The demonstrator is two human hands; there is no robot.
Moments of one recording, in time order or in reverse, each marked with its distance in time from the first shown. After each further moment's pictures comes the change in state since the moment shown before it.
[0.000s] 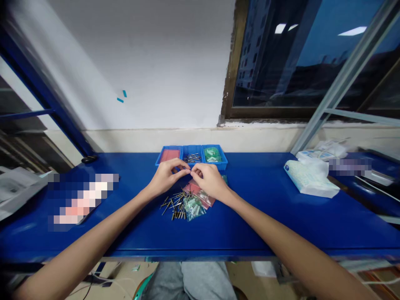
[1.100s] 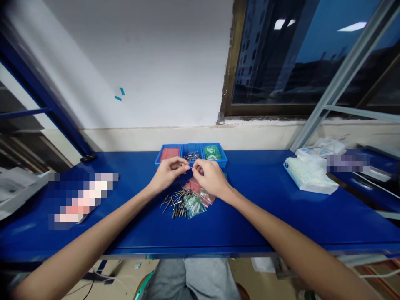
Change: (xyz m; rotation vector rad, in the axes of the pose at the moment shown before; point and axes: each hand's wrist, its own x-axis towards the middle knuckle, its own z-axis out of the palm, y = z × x) left_hand 0.001 -0.004 0.010 -0.377 0.051 -0.216; right_hand 0.000 -0.006 -0.004 -0.049 0.046 -0.020
